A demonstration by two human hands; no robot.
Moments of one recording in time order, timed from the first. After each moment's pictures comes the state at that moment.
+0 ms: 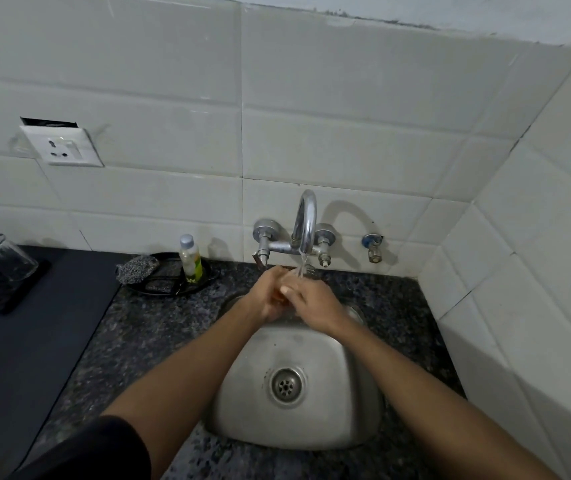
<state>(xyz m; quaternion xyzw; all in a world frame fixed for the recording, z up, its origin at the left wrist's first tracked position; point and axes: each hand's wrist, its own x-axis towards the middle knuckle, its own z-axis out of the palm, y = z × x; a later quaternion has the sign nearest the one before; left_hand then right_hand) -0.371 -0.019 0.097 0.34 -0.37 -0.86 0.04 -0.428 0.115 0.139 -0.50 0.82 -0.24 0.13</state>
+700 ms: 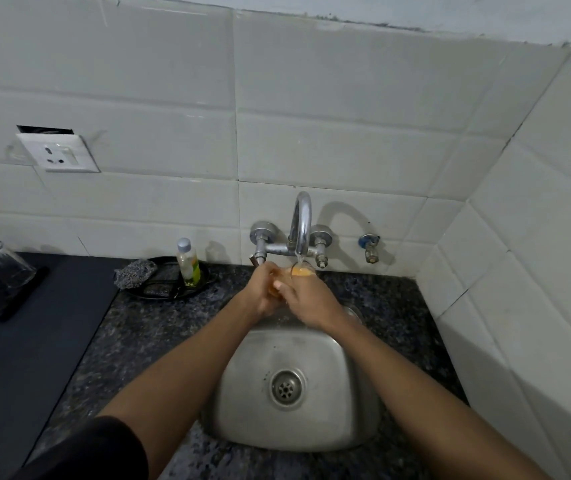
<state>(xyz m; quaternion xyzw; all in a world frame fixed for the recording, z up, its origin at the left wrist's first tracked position) -0.373 -0.023 0.113 0.35 -0.38 -0.85 0.05 -0.426 0.106 0.148 -0.51 0.83 -0.22 0.10</state>
